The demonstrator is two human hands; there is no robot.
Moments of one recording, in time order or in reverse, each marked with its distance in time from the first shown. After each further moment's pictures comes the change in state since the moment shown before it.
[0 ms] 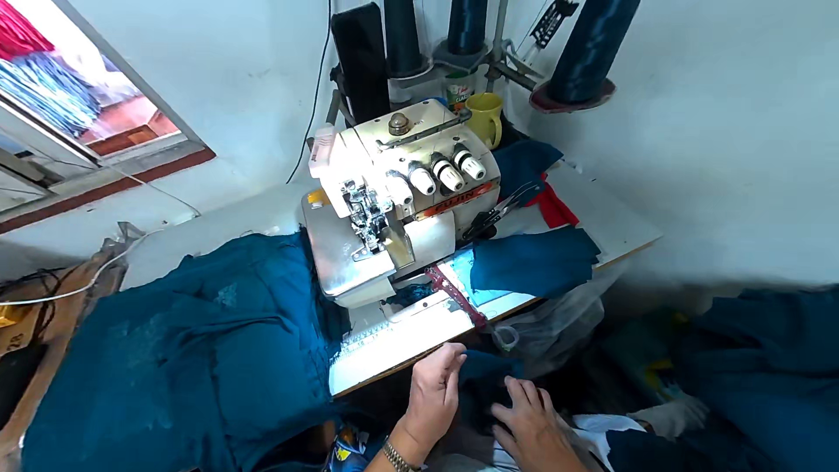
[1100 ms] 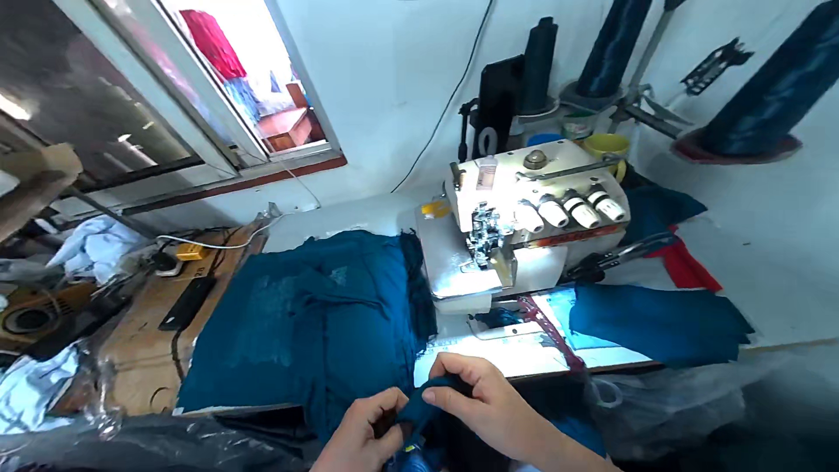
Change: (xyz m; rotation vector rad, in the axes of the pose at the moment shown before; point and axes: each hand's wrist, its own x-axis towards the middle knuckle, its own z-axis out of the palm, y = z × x) left_hand -0.060 0.056 -0.211 -0.088 -0.152 -0.456; right_hand 0.108 -0.176 -0.065 0.949 -0.203 -0.685
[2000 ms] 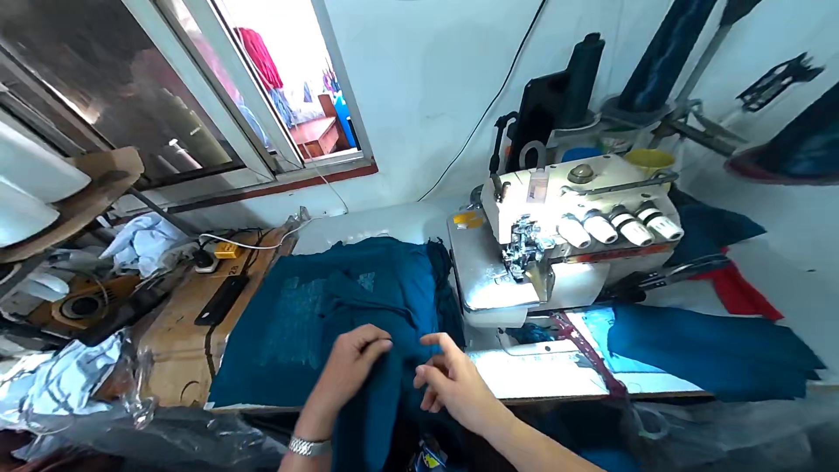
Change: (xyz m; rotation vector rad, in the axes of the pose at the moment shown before) left_hand 0.048 -0.030 -0.086 0.426 0.308 0.013; right_hand 0.055 0.019 0.046 0.101 0.019 0.479
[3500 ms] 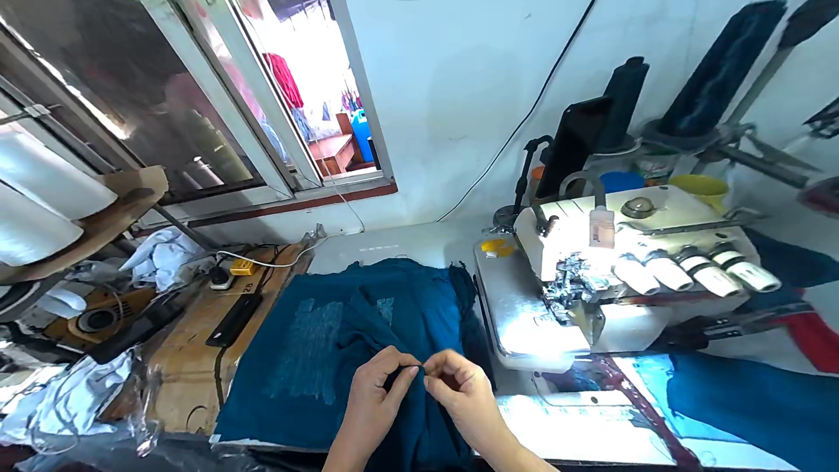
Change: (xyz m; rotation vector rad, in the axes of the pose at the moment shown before) left_hand 0.013 0.000 0.014 -0.120 0.243 0.209; right_hand 0.057 0.009 0.015 0.129 0.230 -0.448
